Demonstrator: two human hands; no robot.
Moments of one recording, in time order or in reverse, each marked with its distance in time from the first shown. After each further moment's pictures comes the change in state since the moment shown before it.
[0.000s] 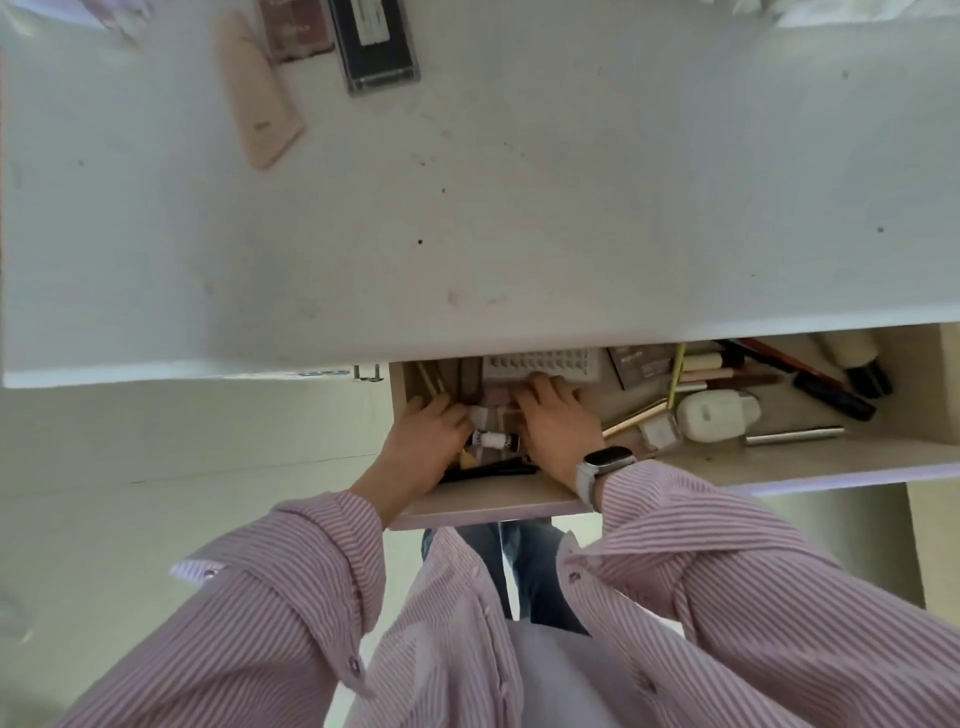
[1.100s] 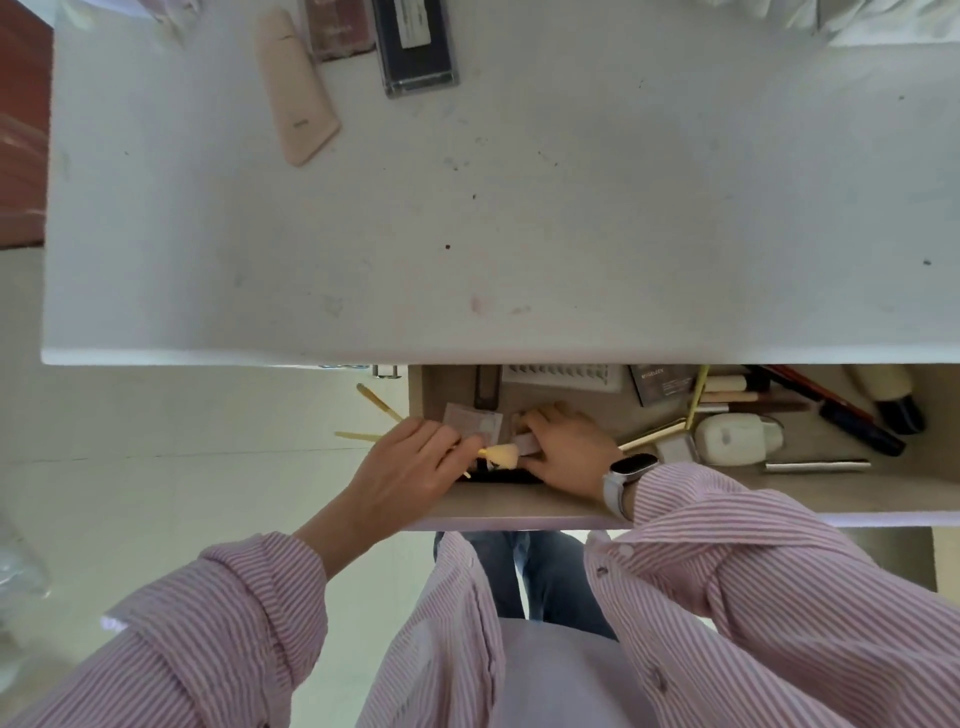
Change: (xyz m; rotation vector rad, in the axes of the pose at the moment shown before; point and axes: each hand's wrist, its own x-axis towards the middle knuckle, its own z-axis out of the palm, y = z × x) left_hand -0.048 -0.008 -0.003 0.005 0.569 0.190; right_hand 0.005 0.008 -0.006 0.094 -0.210 -0.186
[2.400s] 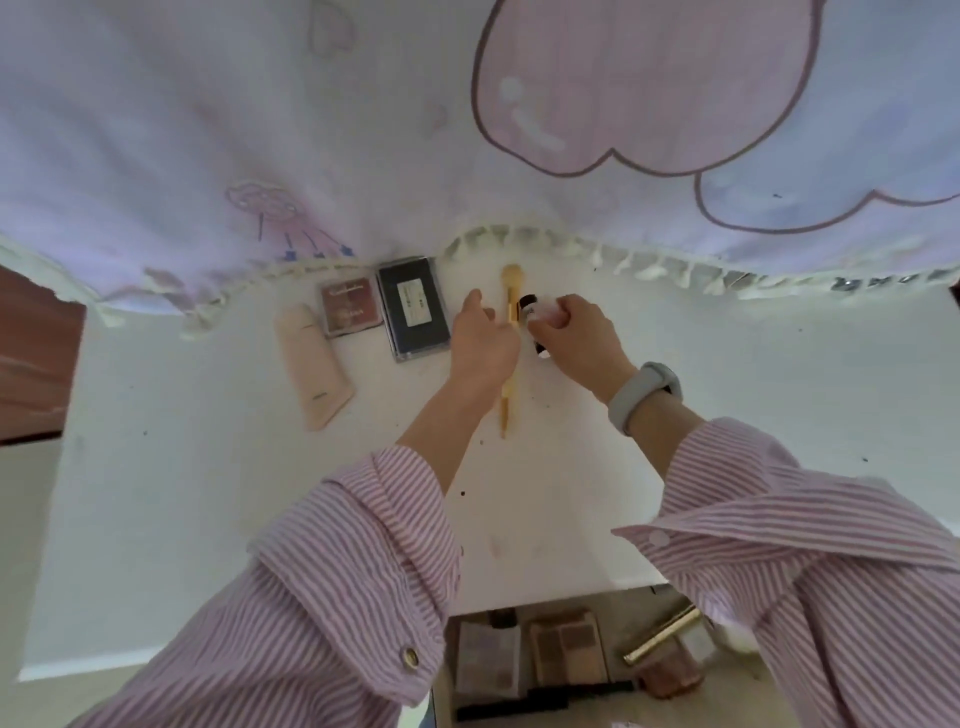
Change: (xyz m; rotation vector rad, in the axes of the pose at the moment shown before) left_hand 0.279 -0.144 -0.104 -1.241 0.190 -1.037; right_hand 0.106 0.010 -0.278 0.730 0.693 0.373
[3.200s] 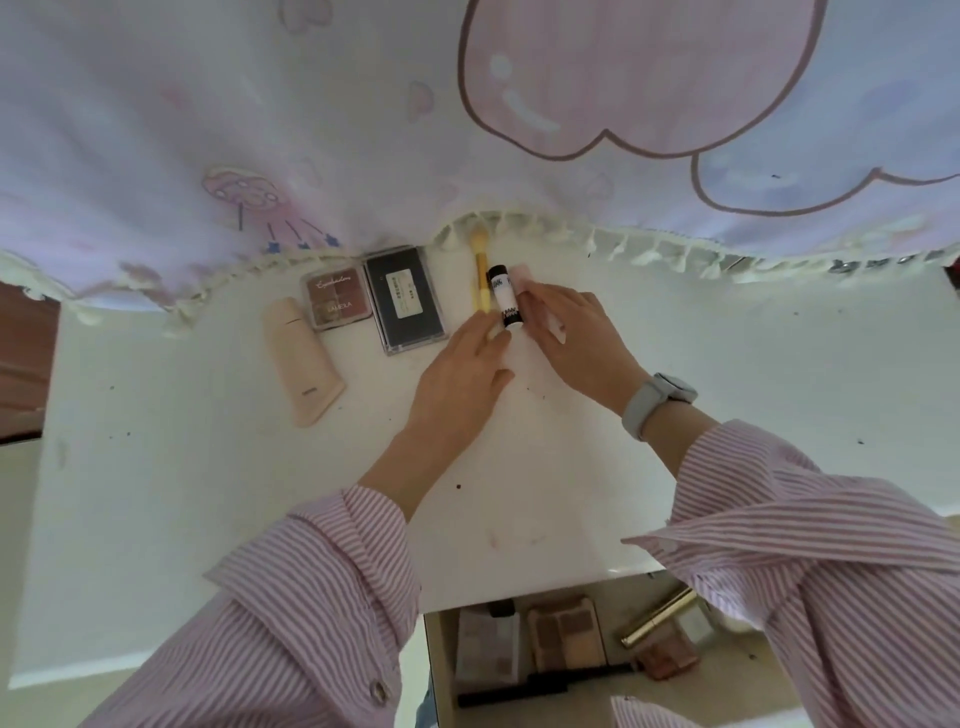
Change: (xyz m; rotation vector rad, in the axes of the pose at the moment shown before) left_hand -0.017 -0.051 -0.023 0.900 -0.033 0.747; right_hand -0.006 0.024 0.001 -0.205 0.051 -0.405
